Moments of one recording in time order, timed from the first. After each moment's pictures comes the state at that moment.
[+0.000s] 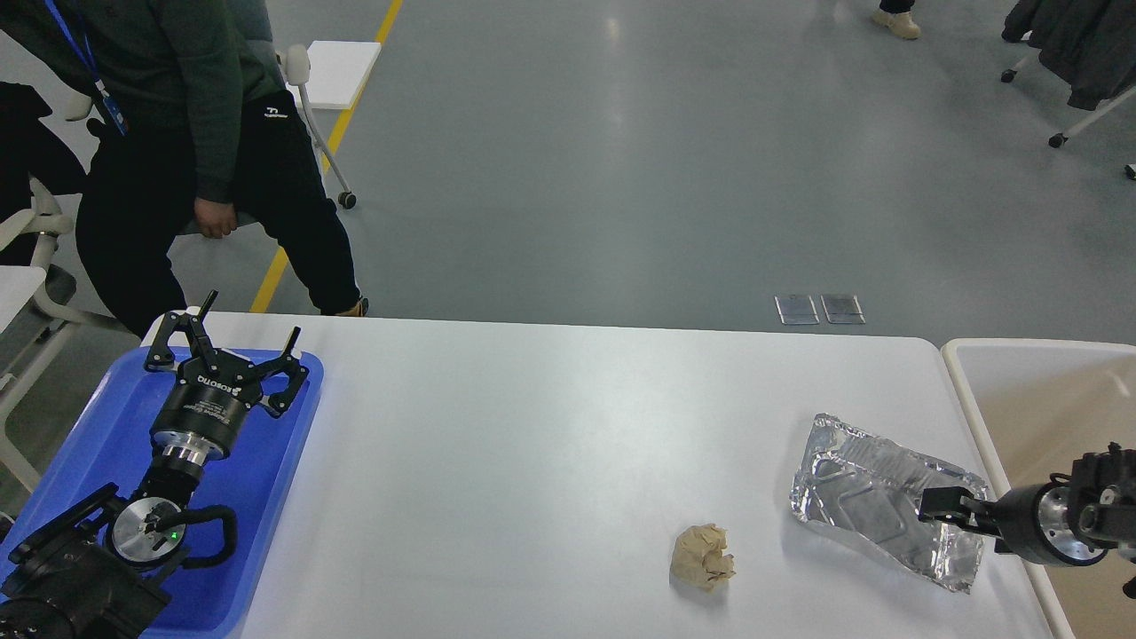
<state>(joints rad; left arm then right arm) -0.48 0.36 -0.88 -0.46 -0.17 -0.78 -0.41 1.11 -0.66 -0.89 0.92 -0.43 0.08 0.21</state>
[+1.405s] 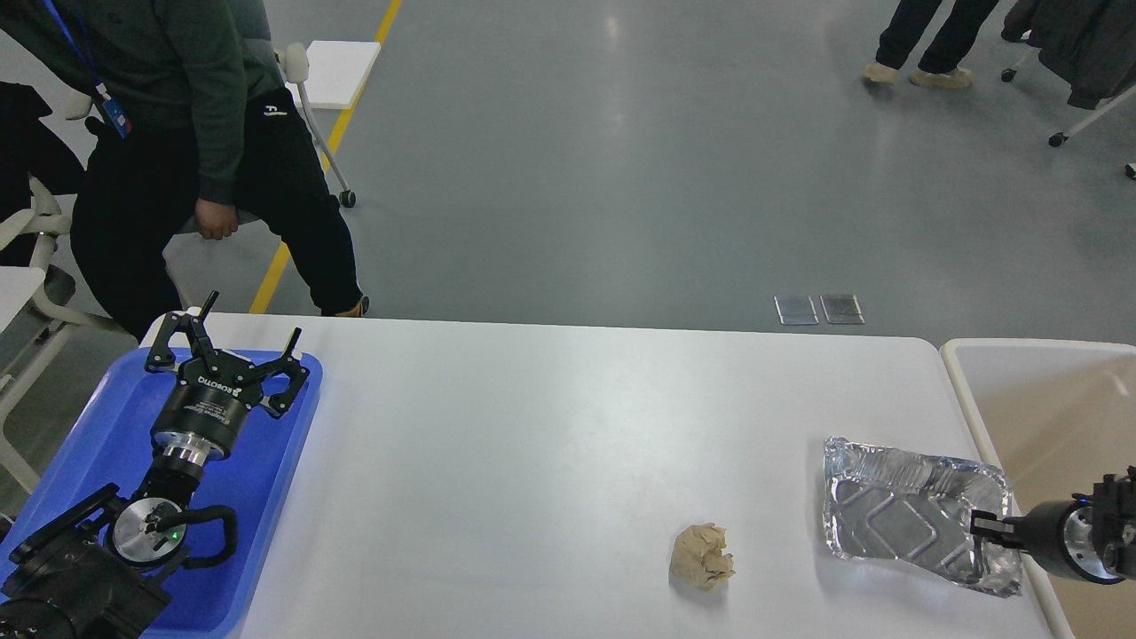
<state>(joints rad) -0.48 0.35 -0.88 -0.46 -0.17 -0.78 -0.41 1.00 -0.67 -0.88 0.78 -0.57 -0.01 0.30</state>
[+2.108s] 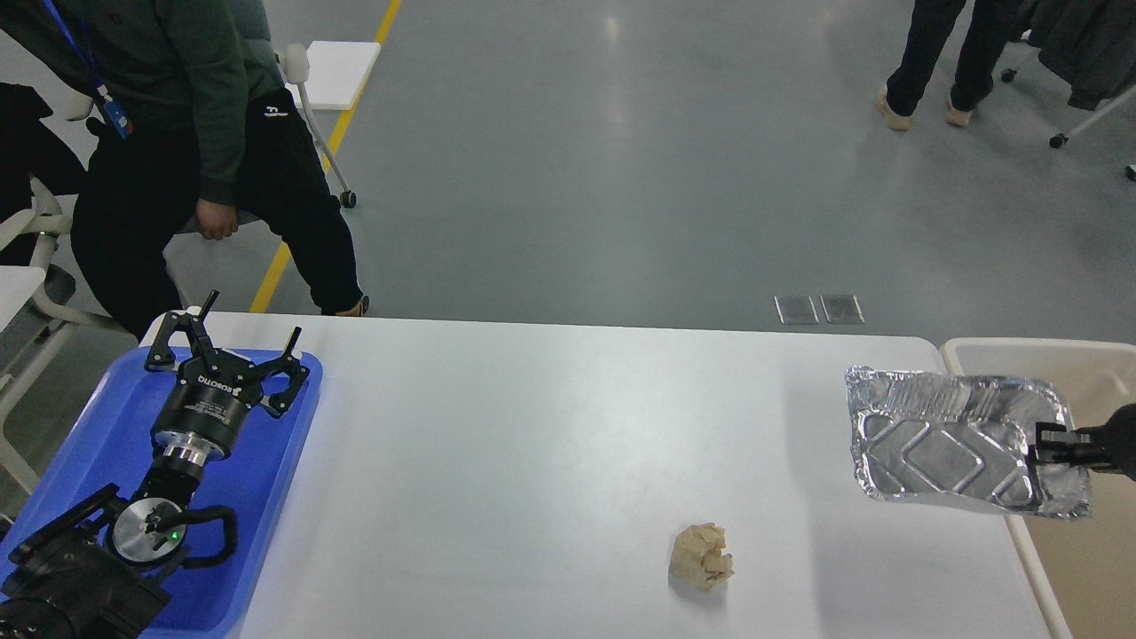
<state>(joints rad) -0.48 0.35 -0.88 -0.46 -0.17 -0.78 -0.41 1.81 -0.88 -1.30 1.29 -0.63 0.19 0.31</state>
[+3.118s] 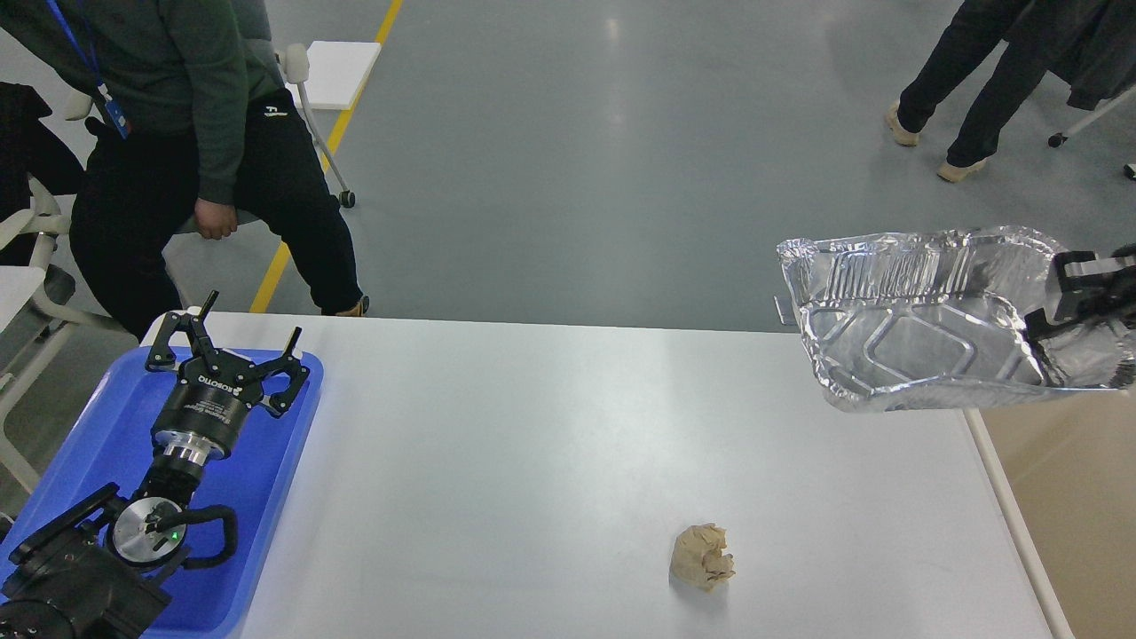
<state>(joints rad) -0.48 0.35 -0.88 -0.46 -0.17 -0.78 -0.41 2.57 -0.73 -1.52 1.52 -0.55 0.65 0.31</state>
